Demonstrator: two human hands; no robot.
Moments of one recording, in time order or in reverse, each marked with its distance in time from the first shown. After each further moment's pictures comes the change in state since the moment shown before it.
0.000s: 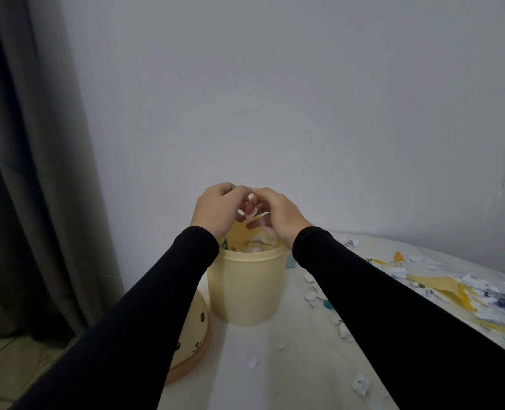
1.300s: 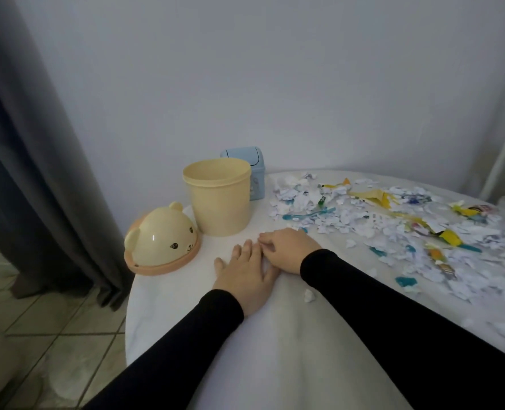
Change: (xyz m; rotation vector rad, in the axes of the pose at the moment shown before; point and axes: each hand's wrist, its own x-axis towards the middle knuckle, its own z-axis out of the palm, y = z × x) left_hand -0.213 -0.043 0.042 1.029 -0.586 0.042; right_hand -0.169 0.072 -0.009 -1.015 -0.216 0.199
